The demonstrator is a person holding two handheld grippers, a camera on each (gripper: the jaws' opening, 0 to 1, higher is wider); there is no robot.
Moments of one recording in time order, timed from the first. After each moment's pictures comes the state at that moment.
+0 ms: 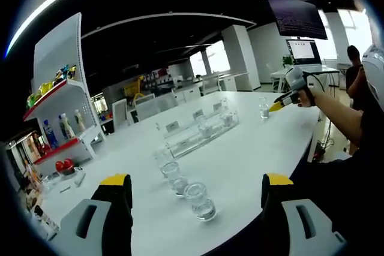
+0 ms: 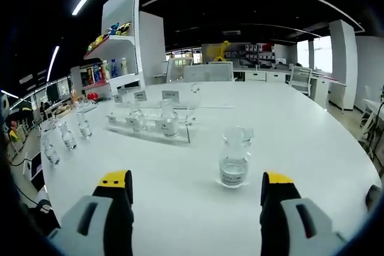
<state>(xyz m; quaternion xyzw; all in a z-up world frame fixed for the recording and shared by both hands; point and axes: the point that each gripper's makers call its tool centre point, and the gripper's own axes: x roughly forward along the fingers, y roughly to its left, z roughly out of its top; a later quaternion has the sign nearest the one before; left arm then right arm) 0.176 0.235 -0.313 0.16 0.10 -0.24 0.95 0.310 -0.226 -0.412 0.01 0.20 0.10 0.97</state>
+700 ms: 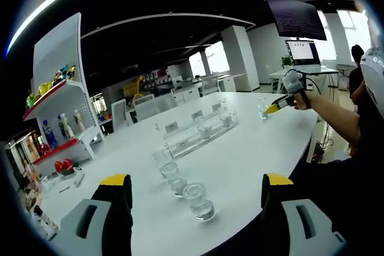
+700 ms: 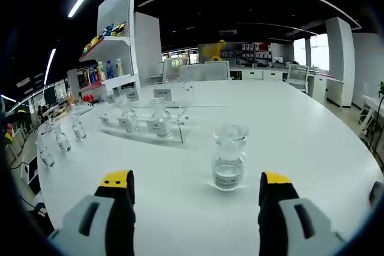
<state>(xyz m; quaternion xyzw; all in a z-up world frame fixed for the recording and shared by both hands) 0.176 0.233 -0.312 0.16 0.10 -0.25 0.95 0.314 -0.230 -0.421 0.02 0.19 0.08 0.98</state>
